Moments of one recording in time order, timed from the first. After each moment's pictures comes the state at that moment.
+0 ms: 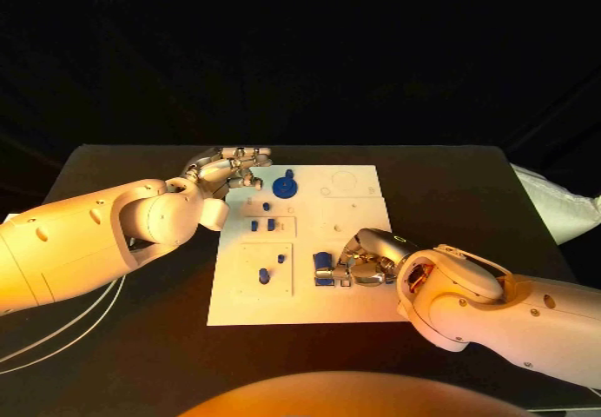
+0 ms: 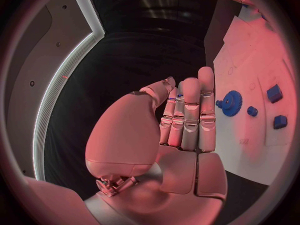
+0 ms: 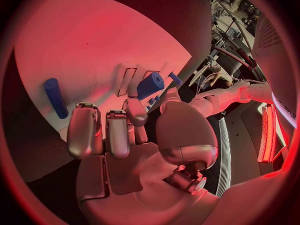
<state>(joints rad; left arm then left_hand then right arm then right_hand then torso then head) 1.18 -0.84 -0.02 1.47 0.09 -0.20 0.25 1.38 -0.13 0.47 -0.01 0.10 1.04 0.18 0.09 0.07 1.14 0.10 0.19 0.09 1.22 0.01 1.00 0.52 0.17 1.23 0.11 0.48 0.97 0.97 -0.92 -0.04 1.91 -1.46 -0.37 -0.57 0.96 -0.05 -0.21 0.30 0.09 1.13 0.06 0.27 0.27 1.38 -0.01 1.12 1.17 1.46 -0.08 1.45 1.31 0.10 1.42 0.03 1.37 1.14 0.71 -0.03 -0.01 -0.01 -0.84</state>
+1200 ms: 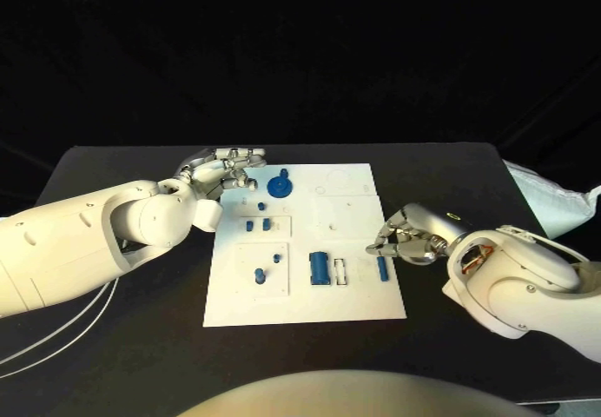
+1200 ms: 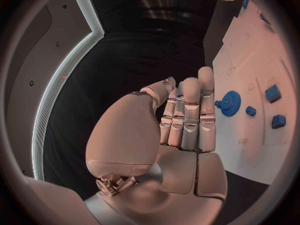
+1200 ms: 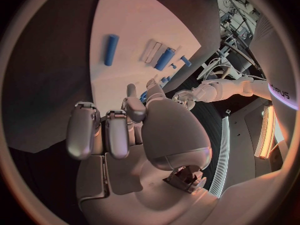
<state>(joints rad) 1.18 -0.85 -0.02 1.48 0.09 -0.19 0.24 1.39 -0.13 0.47 -0.01 0.10 1.04 0.19 0.09 0.07 1.14 0.11 0.19 0.09 1.22 0.02 1.00 0.52 0.17 1.23 0.11 0.48 0.97 1.05 -1.16 -0.03 2.02 -1.46 -0.41 -0.54 1.26 0.02 -0.15 0.19 0.26 1.08 0.07 0.23 0.31 1.36 -0.01 1.04 1.15 1.46 -0.08 1.45 1.31 0.08 1.42 0.03 1.37 1.16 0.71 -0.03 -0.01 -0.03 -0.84</state>
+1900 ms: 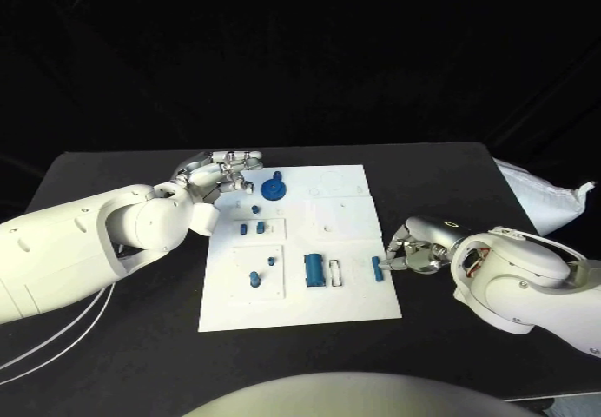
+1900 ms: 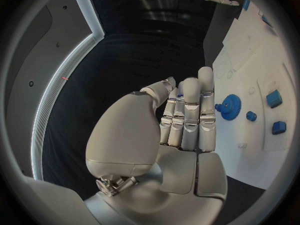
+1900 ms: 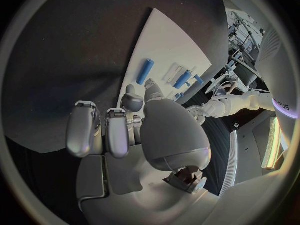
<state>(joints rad) 1.18 -0.84 -0.02 1.48 0.09 -0.19 0.24 1.39 -0.13 0.47 -0.01 0.10 1.04 0.19 0.09 0.07 1.14 0.11 0.19 0.09 1.22 0.02 1.00 0.52 0.17 1.23 0.11 0.48 0.97 1.03 -1.16 -0.05 1.94 -1.50 -0.26 -0.54 1.28 0.02 -0.16 0.19 0.28 1.08 0.08 0.22 0.31 1.32 0.00 0.94 1.07 1.47 -0.08 1.42 1.31 0.08 1.41 0.04 1.36 1.14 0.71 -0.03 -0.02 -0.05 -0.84</state>
